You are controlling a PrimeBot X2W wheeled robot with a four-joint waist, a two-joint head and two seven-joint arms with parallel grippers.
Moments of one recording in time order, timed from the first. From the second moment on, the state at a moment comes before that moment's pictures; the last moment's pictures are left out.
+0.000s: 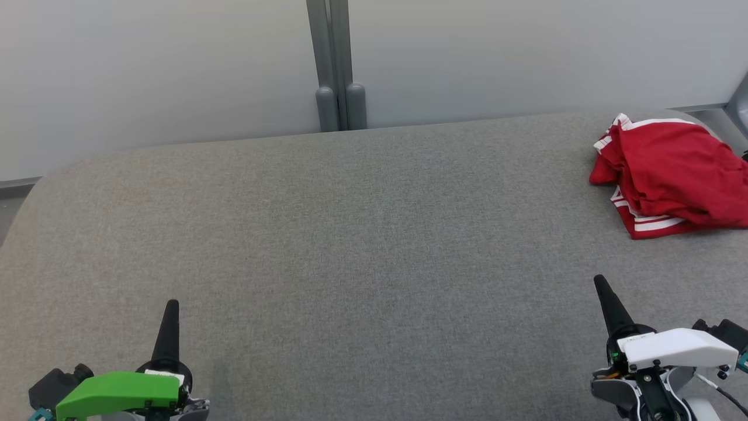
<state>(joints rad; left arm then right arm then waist) 0.00 0.08 0.00 0.19 -1.32 -0.08 -0.01 -0.03 -0.09 -0.01 0.22 1.34 0.13 0.00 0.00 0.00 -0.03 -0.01</state>
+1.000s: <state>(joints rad) -0.08 0.08 0.05 0.23 -1.57 -0.12 0.06 -0.09 -0.08 -0.07 0.24 1.57 0.13 0.07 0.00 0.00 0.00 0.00</state>
